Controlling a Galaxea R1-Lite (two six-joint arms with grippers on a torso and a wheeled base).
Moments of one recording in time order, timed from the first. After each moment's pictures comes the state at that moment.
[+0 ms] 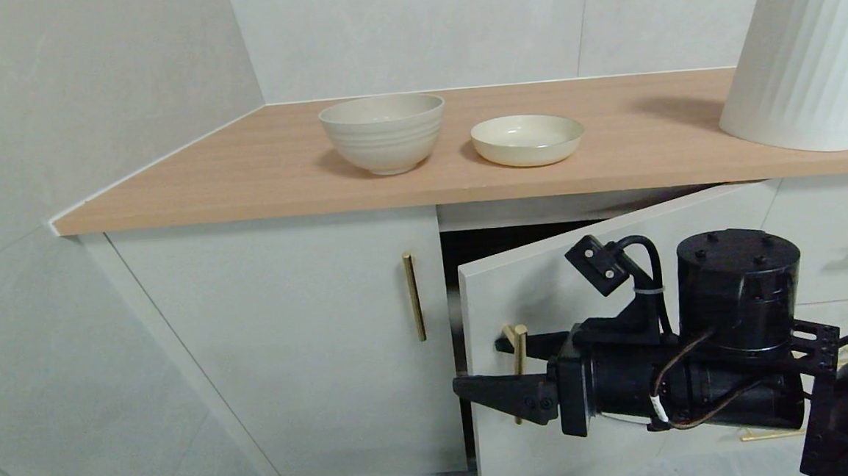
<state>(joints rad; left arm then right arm) 0.00 0.00 0.00 0.00 0.01 0.02 0.81 1.72 -0.68 -0.86 0.41 0.40</state>
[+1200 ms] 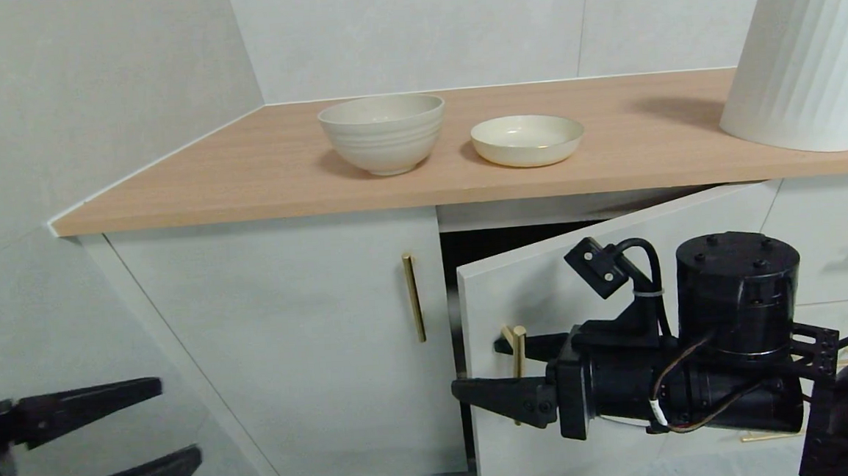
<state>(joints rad) -0.12 0.95 -0.64 0.09 -0.64 0.02 0.81 1.73 -0.67 -0.87 0.42 0.40</state>
